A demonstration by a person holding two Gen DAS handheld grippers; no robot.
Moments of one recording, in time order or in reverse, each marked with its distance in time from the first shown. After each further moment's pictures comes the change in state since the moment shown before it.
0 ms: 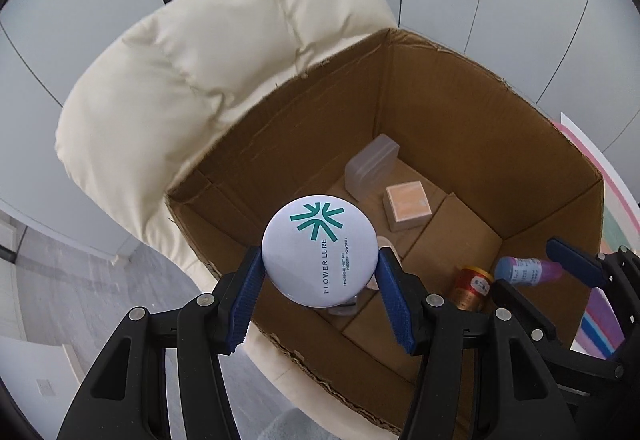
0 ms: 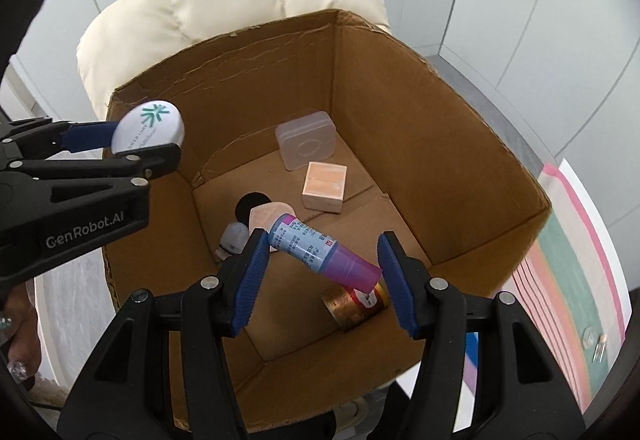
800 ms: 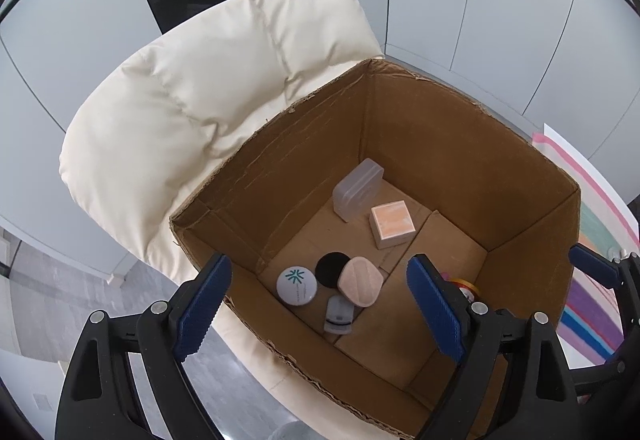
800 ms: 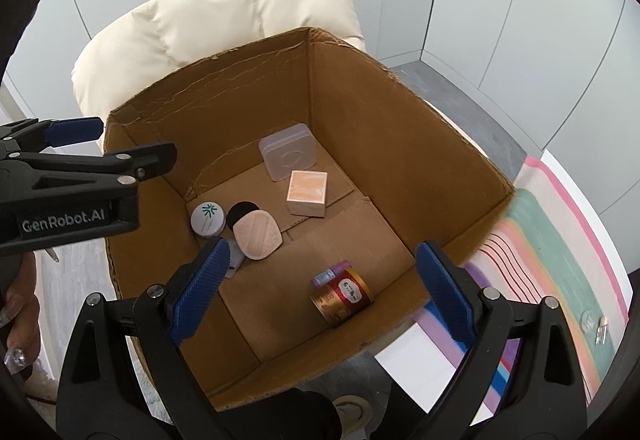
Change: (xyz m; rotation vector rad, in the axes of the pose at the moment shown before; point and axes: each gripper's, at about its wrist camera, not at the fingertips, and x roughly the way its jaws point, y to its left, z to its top) left arm -0.020 0.004 0.005 0.023 -0.079 -0.036; right arm -0.023 -0.018 -0.010 0.075 -0.042 -0.039
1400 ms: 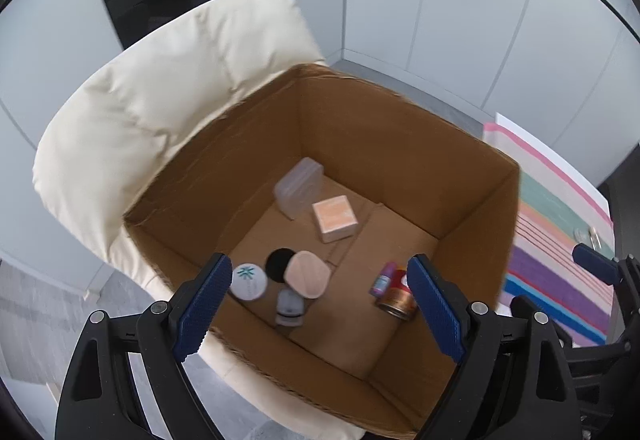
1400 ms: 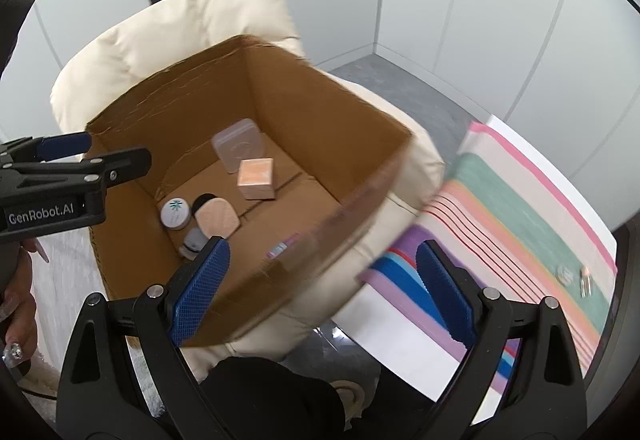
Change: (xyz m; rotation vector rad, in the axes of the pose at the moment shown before) left arm -0.023 -0.048 -0.019 0.076 -0.029 -0.120; right arm -0.046 -0.053 -0.041 0.136 -0.022 -0.095
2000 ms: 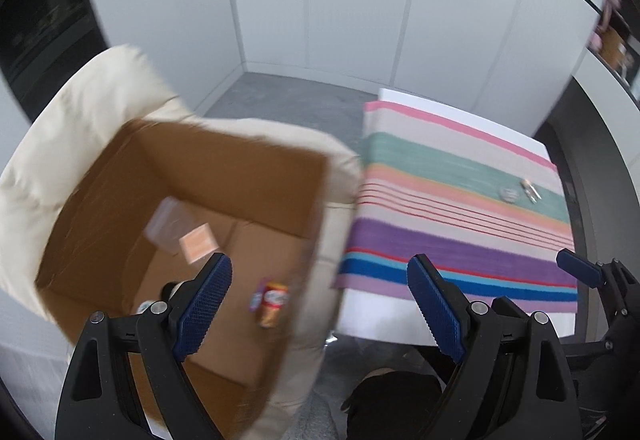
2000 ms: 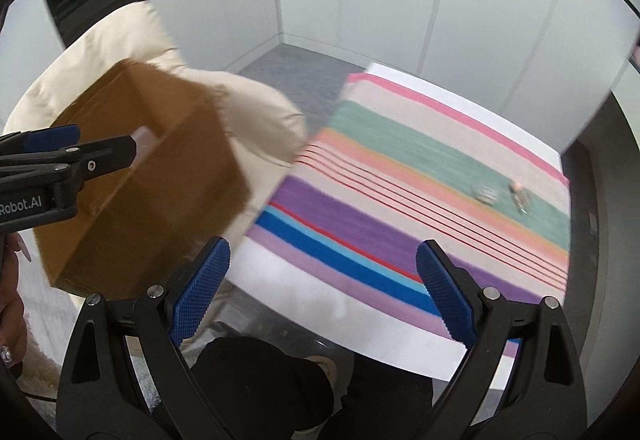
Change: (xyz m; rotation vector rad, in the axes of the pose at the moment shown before) left arm -0.014 -0.166 0.001 0.253 -0.019 -0.183; right arm -0.044 -0.132 -0.075 0.254 0.018 -0.176
